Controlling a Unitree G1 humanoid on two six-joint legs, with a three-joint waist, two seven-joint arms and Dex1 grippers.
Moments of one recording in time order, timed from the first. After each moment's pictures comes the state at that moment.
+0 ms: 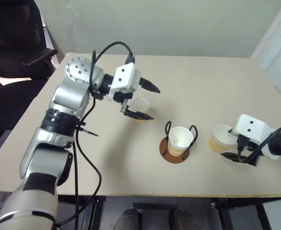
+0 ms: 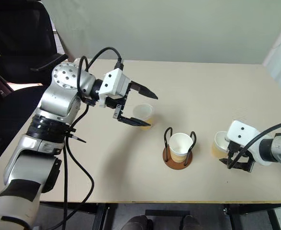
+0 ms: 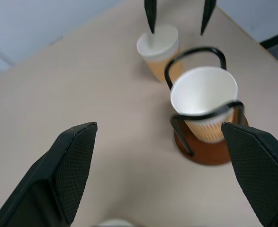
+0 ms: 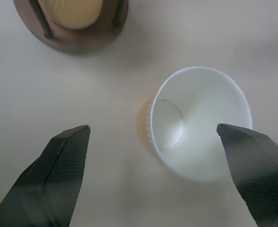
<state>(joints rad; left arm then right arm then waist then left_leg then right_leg) -1.12 0.66 -0.27 0.31 -0.28 0.08 -1.50 -0.12 -1.41 -0.09 -0.57 0.55 0.78 0.79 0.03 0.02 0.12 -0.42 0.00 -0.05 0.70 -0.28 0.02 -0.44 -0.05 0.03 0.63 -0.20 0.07</state>
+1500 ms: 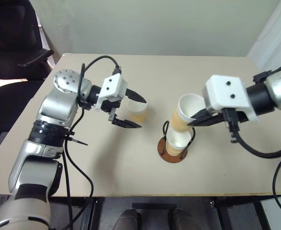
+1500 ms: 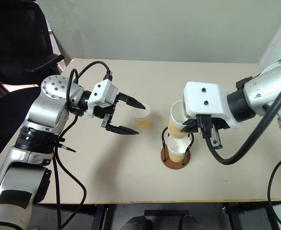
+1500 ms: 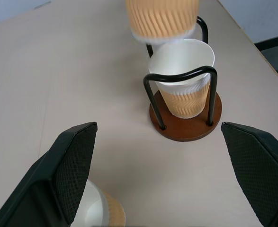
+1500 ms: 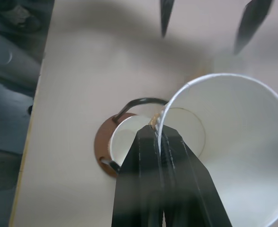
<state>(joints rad) -1.00 0.72 -0.21 0.26 -0.28 0.17 -1.54 -1.08 -1.17 0.30 -0.56 0.50 0.94 1.31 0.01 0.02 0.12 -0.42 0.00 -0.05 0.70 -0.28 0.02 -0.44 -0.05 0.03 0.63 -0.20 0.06</state>
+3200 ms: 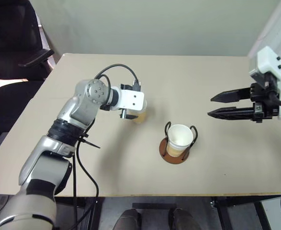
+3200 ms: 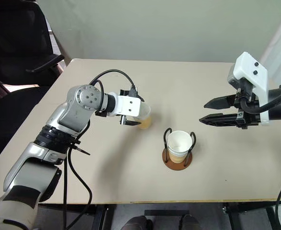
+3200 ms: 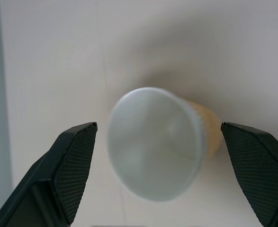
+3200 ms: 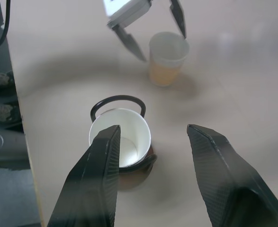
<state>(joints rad) -1.05 0.65 -0.40 0.36 0.32 -0.03 -1.12 -0.86 -1.20 -0.12 -0.48 0.75 1.23 1.11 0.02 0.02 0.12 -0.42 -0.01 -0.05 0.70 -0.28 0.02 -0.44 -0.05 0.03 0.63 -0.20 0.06</state>
